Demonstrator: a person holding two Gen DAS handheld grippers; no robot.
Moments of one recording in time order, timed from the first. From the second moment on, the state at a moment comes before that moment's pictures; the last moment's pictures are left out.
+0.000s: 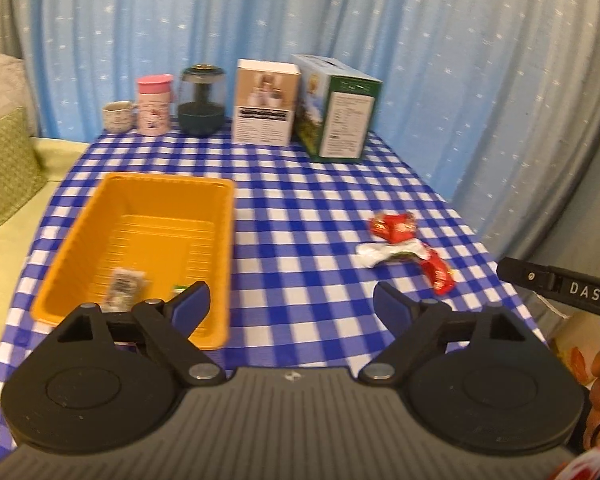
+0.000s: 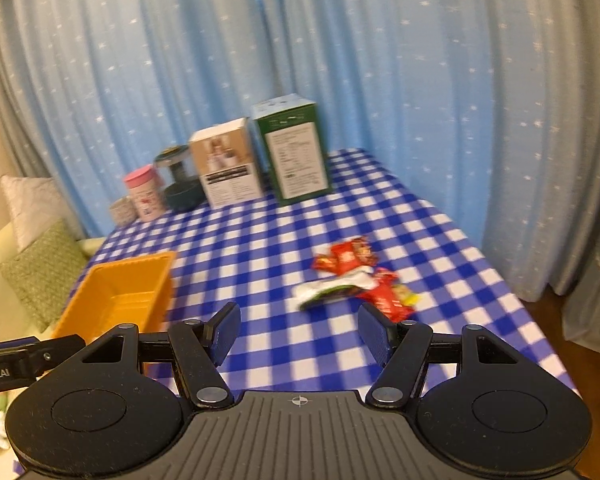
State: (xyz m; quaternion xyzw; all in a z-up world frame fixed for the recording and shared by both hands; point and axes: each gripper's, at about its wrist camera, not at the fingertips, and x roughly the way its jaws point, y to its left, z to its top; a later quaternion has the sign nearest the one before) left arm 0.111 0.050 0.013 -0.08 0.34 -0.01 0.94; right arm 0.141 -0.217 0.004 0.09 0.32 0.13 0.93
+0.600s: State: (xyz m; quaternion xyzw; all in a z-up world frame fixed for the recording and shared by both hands) left arm 0.154 -0.023 -0.005 -0.05 0.36 -0.07 0.93; right arm 0.155 -0.297 -0.022 0.12 0.34 0.06 0.93
